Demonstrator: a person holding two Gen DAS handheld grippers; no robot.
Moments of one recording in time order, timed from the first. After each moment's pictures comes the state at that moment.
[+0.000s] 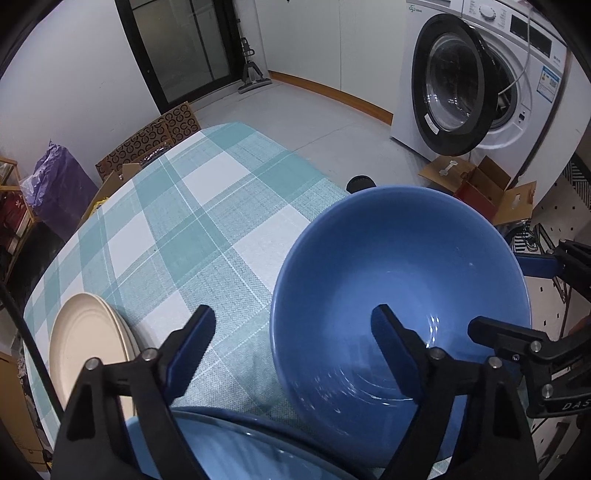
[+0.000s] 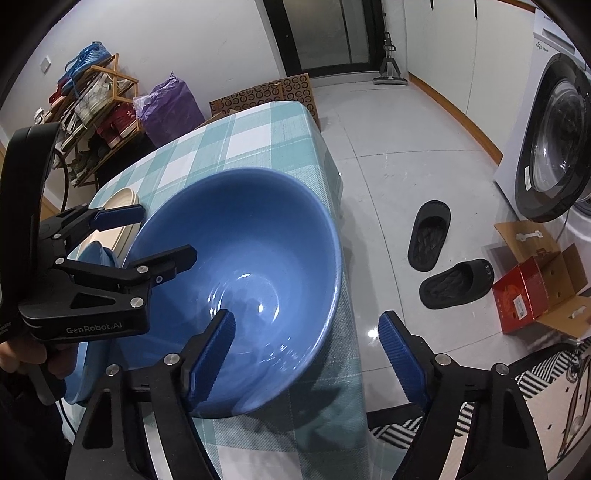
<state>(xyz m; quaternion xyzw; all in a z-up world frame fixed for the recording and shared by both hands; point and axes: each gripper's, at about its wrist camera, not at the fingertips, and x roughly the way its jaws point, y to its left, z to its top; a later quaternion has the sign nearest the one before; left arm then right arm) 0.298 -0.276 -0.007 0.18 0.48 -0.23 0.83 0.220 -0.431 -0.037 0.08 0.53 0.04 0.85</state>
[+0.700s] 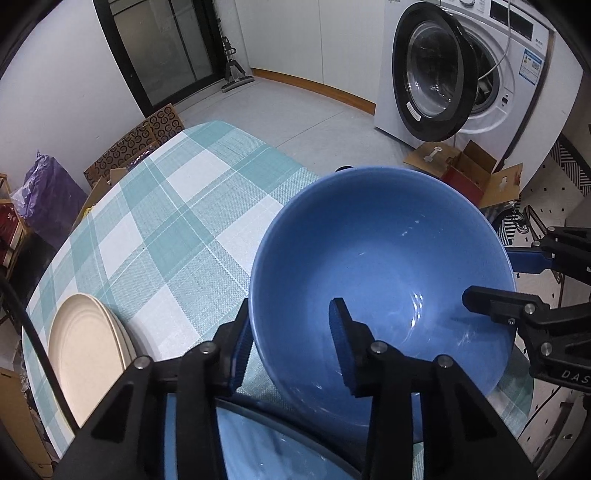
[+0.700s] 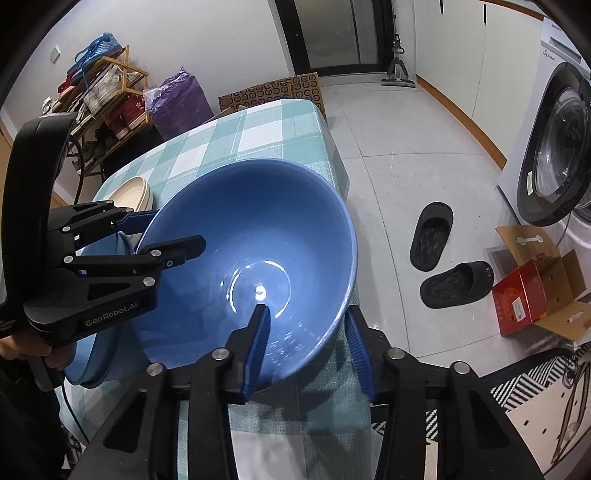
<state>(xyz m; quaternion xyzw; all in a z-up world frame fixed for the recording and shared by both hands) 0.282 -0.278 -0.005 0.20 0.48 -0.25 0.82 0.205 -0.426 -0.029 0.06 0.53 0.05 0.85</state>
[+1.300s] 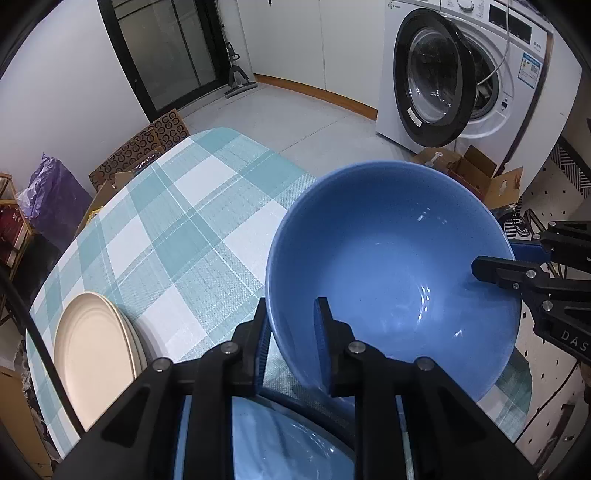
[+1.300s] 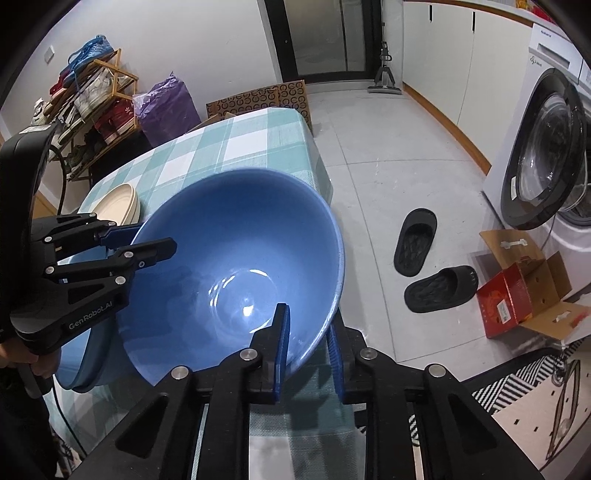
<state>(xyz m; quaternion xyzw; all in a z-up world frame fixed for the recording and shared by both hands) 0.276 -0.273 0.004 0.19 0.47 -0.25 0.82 0.202 -0.433 -0.019 0.05 0.51 0.02 0.86</state>
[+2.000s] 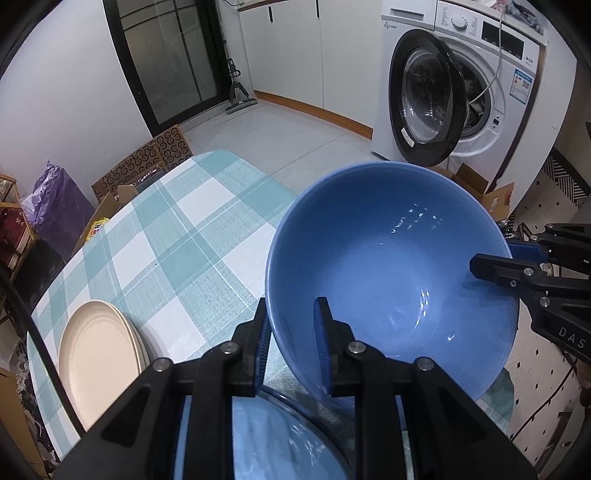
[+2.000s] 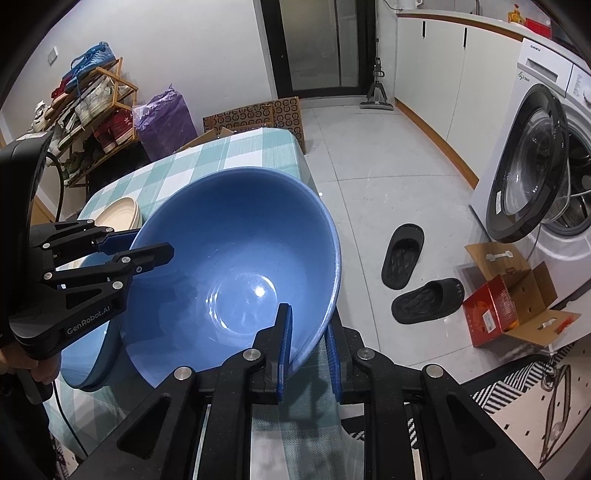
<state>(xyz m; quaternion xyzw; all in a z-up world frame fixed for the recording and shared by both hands) 0.262 -0.274 0.031 0.18 0.44 -0.26 0.84 0.181 -0.436 0.016 0.04 0.49 0.01 0.87</state>
